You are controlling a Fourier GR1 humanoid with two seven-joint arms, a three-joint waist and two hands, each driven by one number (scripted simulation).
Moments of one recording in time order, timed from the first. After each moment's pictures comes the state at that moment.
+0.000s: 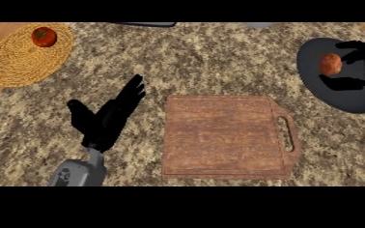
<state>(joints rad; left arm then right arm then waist) -0.15 0.10 -0.19 -1.54 0.23 -0.04 0.24 -0.82 -0.62 -0.10 -0.19 0.35 -0.41 -0.57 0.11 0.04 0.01</state>
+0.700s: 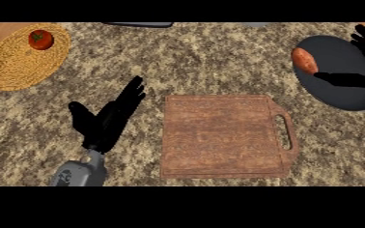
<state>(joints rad) -0.14 0.09 -0.19 -1.54 0.22 -0.04 0.22 -0.85 -0.62 -0.30 -0.13 0.15 -0.09 -0.69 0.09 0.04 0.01</state>
